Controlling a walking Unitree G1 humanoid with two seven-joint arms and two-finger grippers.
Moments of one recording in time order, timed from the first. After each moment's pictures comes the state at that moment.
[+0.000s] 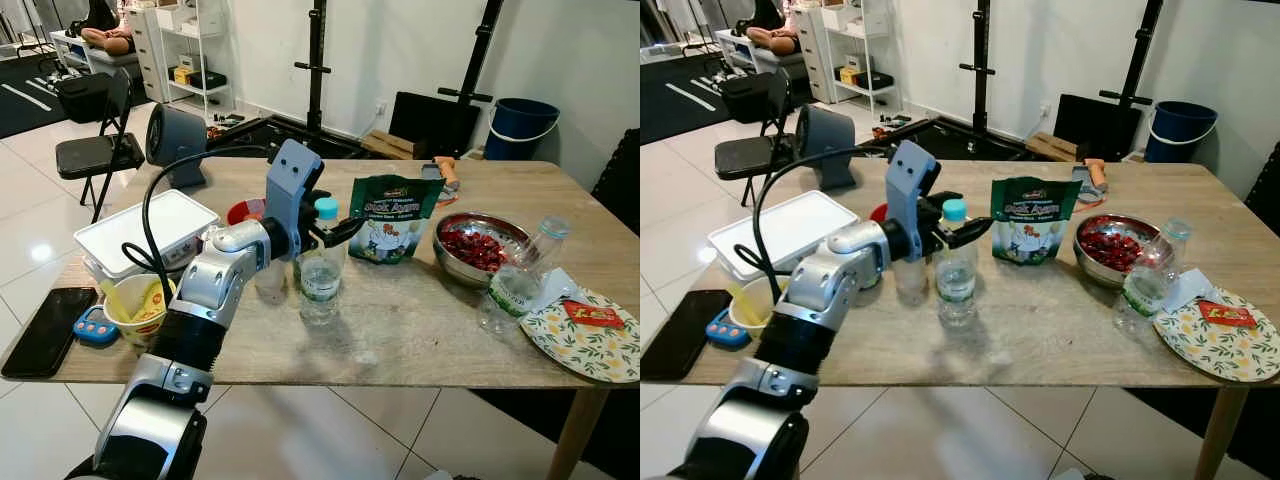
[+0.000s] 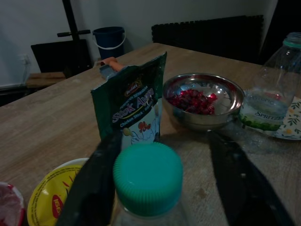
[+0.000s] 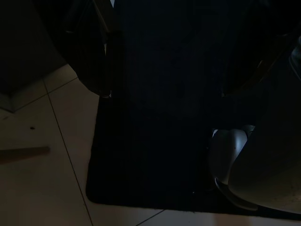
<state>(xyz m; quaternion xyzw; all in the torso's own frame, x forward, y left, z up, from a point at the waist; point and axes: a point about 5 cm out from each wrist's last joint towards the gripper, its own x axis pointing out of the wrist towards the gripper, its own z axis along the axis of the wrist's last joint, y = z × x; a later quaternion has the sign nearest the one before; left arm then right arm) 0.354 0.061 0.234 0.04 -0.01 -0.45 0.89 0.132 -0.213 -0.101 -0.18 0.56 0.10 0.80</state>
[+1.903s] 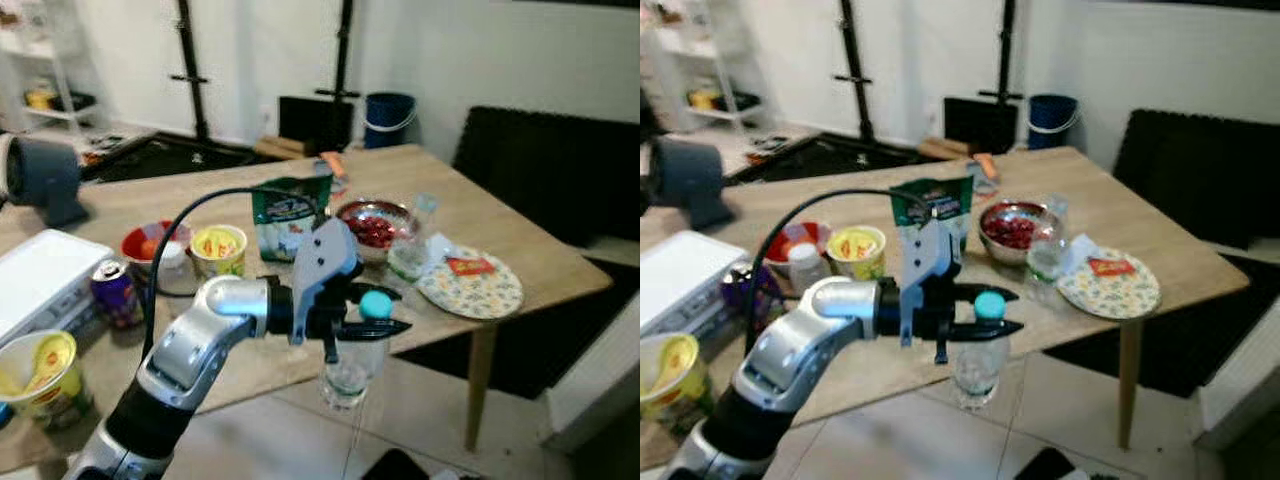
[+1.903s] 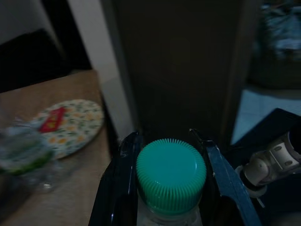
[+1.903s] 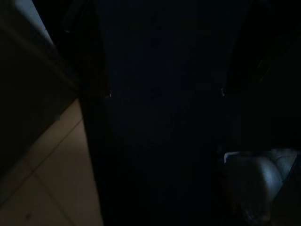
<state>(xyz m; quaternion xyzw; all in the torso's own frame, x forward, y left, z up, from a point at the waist) 0.258 0.050 0.214 0.10 -0.01 -0.69 0.72 0.128 -0.216 -0.102 -0.18 0.57 0.09 0.79</state>
